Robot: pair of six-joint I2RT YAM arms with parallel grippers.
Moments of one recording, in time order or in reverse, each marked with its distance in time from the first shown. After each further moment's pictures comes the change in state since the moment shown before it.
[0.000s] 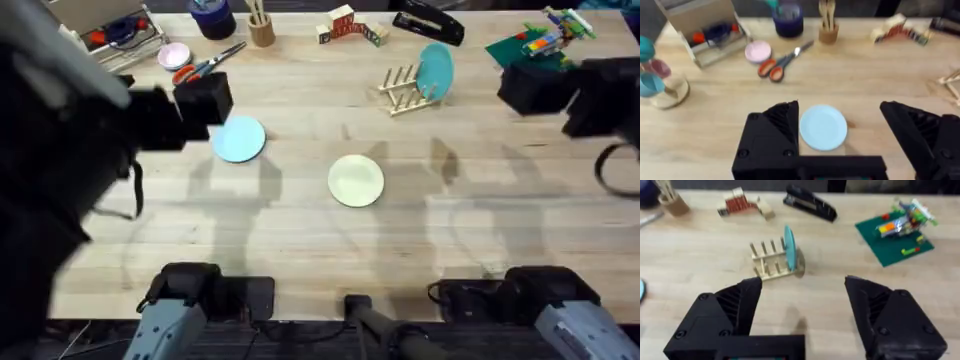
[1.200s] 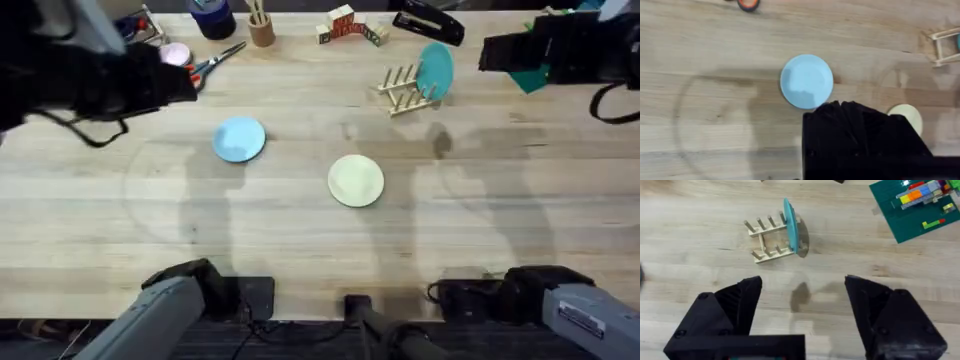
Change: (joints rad) left arm 0.312 0.542 0.308 -0.341 0.405 0.072; right arm 0.013 0.432 0.326 -0.231 -0.006 0.016
